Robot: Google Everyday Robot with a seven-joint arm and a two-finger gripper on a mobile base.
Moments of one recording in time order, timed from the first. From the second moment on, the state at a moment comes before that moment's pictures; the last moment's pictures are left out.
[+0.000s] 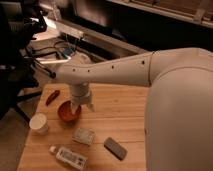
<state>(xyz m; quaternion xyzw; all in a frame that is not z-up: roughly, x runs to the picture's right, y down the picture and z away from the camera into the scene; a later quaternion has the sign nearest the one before) -0.104 0.103 0.703 -0.26 0.23 0.64 0.68</state>
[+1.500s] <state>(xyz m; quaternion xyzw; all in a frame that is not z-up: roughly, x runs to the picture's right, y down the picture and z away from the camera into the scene) -0.109 0.101 0.703 -0.27 0.22 0.63 0.70</state>
